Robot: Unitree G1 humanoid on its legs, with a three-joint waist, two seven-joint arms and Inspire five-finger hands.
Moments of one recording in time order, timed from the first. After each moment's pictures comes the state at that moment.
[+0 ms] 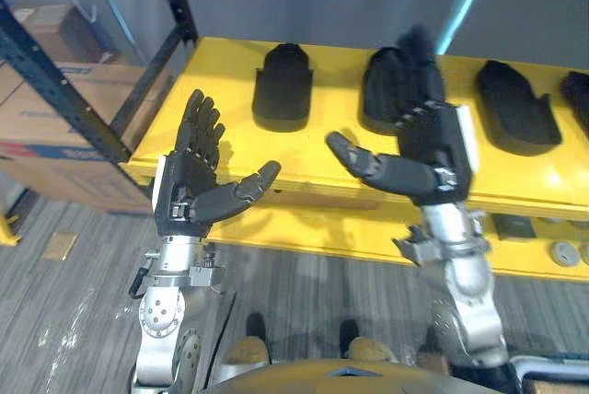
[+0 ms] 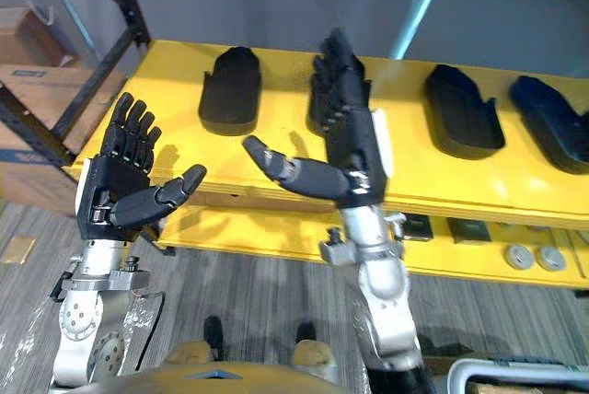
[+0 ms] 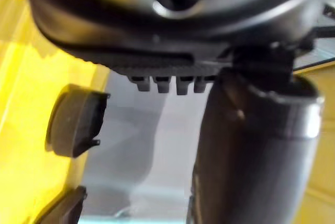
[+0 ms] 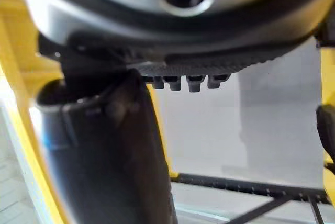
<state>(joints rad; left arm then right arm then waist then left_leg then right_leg) 0.32 0.12 -0.02 -0.40 -0.31 -0.31 -0.07 0.21 -0.16 0.04 -0.54 0.31 -0.30 0.12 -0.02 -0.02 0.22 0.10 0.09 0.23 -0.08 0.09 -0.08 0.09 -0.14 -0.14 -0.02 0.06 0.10</state>
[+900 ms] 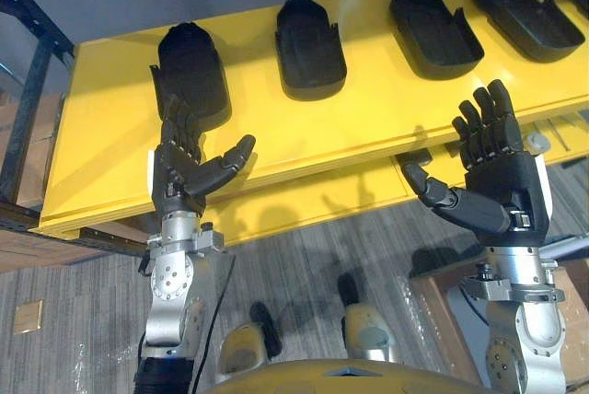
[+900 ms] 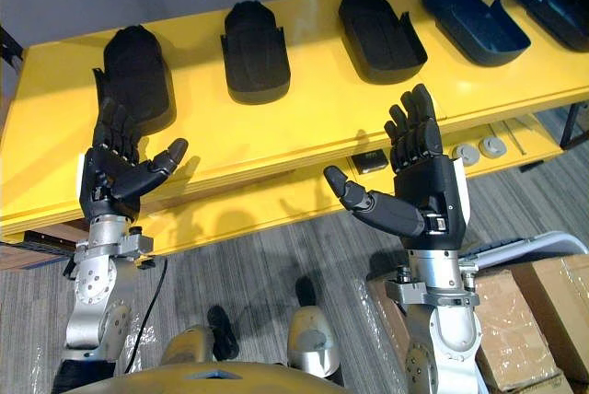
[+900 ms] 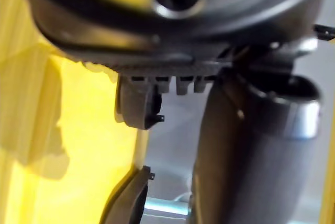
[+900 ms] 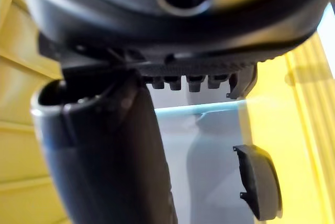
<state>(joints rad) 0.11 0.12 0.02 -0.21 -0.30 -0.23 0.20 0.37 -0.19 -0.21 -0.47 0.40 -0.31 0.21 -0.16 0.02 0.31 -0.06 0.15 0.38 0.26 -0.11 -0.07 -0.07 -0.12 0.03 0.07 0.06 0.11</state>
